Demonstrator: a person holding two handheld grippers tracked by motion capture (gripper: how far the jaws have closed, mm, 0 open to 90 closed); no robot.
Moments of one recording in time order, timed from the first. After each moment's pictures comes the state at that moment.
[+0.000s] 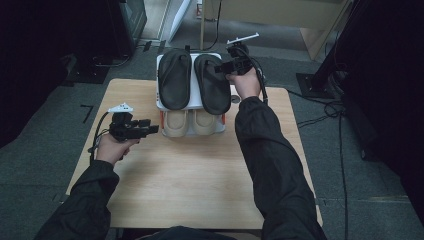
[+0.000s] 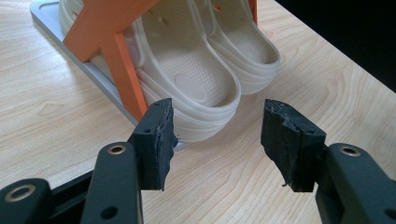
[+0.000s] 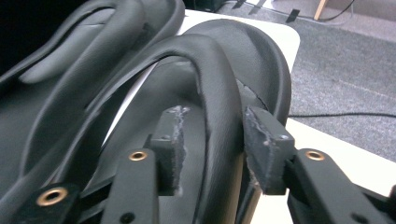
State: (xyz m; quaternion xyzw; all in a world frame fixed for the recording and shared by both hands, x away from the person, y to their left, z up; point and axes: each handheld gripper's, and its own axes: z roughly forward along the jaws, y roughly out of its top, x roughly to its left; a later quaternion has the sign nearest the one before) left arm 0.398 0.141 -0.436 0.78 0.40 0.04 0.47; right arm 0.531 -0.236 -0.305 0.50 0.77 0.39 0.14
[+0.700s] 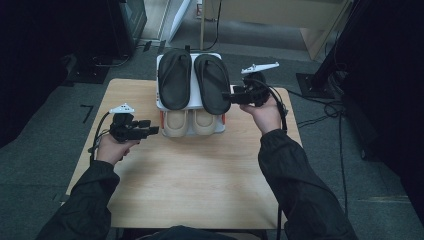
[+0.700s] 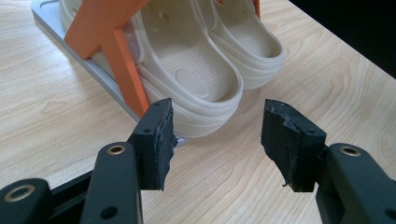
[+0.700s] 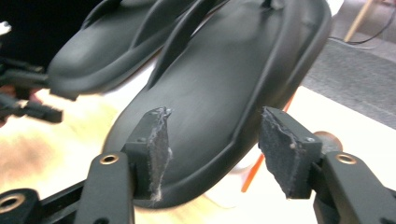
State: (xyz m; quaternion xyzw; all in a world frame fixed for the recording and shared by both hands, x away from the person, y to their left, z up) left arm 0.397 0.139 -0.436 0.79 0.40 0.05 0.46; right arm 0.427 -0.267 -0.315 0.42 0.79 0.43 0.13
